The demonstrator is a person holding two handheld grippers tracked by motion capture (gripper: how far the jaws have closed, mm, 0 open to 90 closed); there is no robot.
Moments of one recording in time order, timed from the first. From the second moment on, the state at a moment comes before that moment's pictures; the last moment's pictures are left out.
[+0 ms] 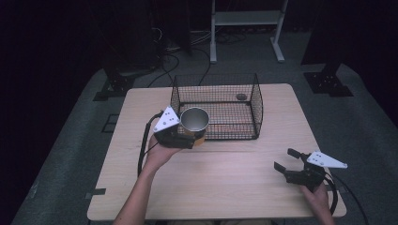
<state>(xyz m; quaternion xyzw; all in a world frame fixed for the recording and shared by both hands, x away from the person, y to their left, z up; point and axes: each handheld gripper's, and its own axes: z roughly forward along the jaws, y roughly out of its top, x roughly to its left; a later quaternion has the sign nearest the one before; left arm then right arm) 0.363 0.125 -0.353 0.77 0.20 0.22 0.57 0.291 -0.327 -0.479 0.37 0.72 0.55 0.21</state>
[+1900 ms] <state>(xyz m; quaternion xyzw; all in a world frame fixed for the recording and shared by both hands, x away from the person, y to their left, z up) 0.487 0.047 -0.319 0.78 0.21 0.17 0.57 0.292 -0.330 -0.479 0.37 0.71 0.56 0.20</state>
